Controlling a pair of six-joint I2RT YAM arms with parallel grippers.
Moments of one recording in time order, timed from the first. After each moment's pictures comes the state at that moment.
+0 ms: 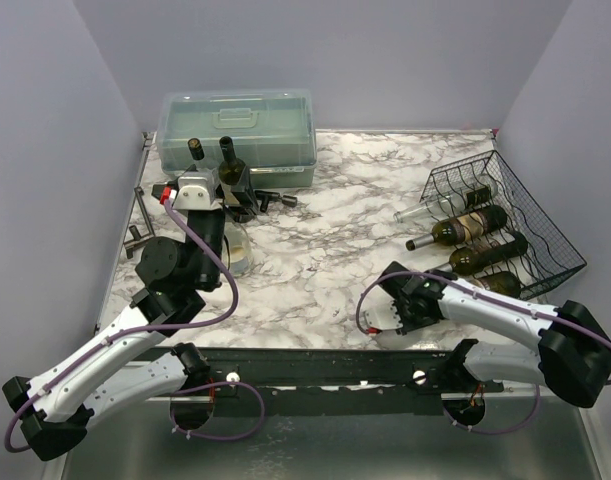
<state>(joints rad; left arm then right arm) -0.86 0.76 0.87 0.35 -0.74 0.25 0.80 1.18 0.57 -0.88 0.20 -1.06</state>
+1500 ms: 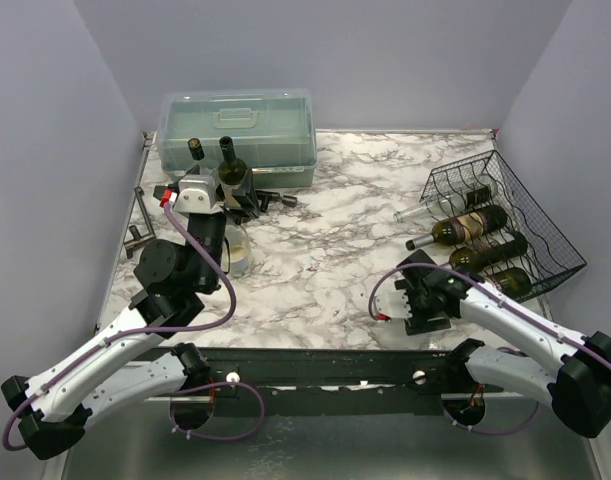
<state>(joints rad) -0.88 0.75 0.87 0.35 -0.72 0.25 0.60 1.03 0.54 -0.88 0.17 -1.15</state>
